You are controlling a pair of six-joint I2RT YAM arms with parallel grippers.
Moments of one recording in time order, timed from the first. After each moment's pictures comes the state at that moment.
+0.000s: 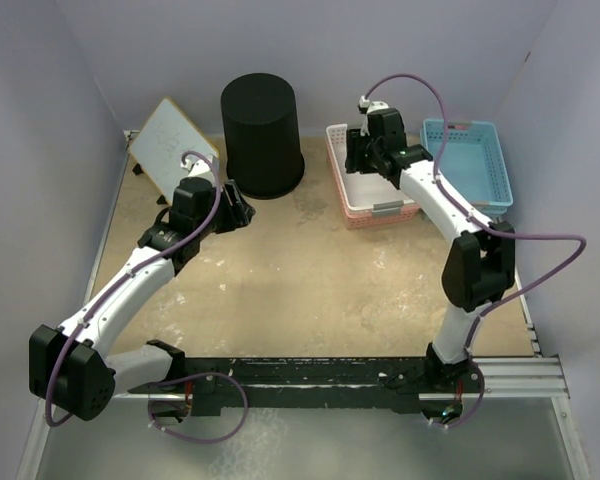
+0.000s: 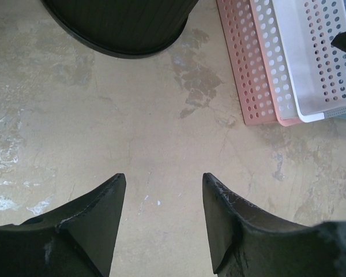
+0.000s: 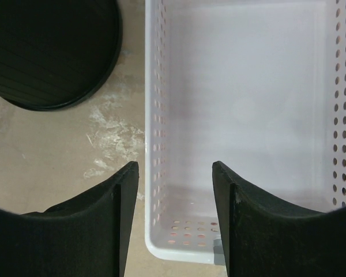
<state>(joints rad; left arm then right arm) -0.40 1.17 0.93 -0.27 -0.02 -0.56 0.35 1.83 1.64 -0.47 0.09 0.17</state>
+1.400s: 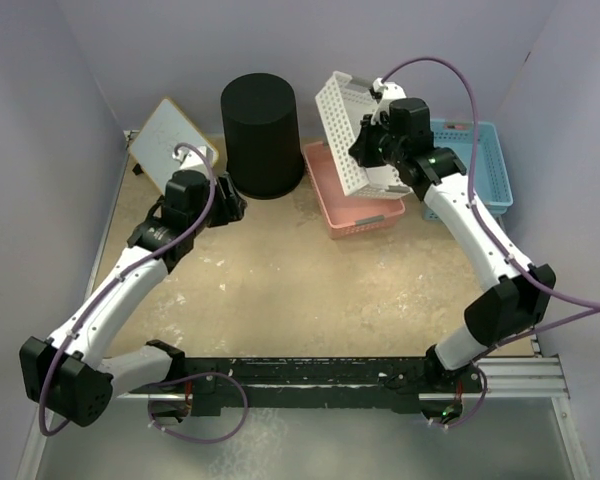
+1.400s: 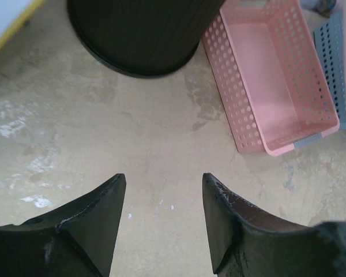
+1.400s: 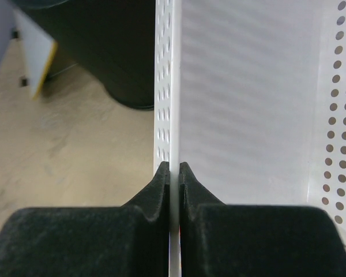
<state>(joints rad) -0.40 1.14 1.00 -0.36 -0.08 -0.51 0.38 1.60 1.66 -0.52 0.00 0.20</state>
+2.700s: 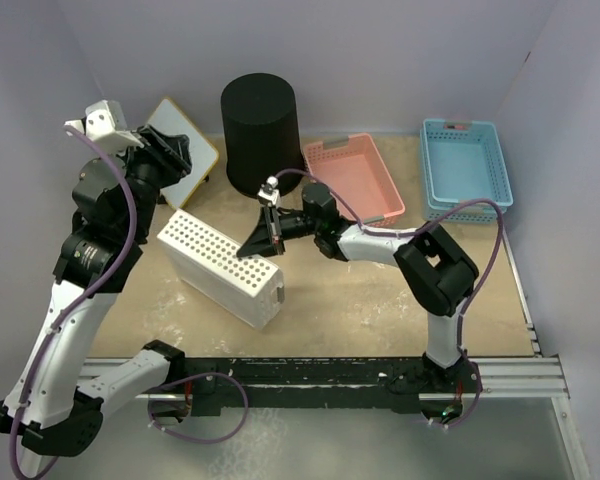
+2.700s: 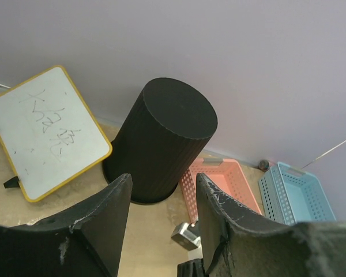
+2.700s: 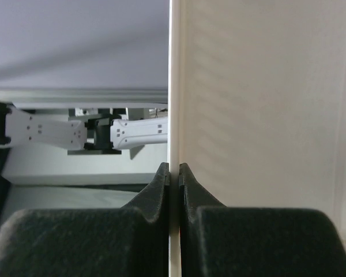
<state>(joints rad) -0.40 0.96 1.41 -0.43 -0.40 -0.45 0.76 1.91 1.21 0.66 -0.99 1.39</state>
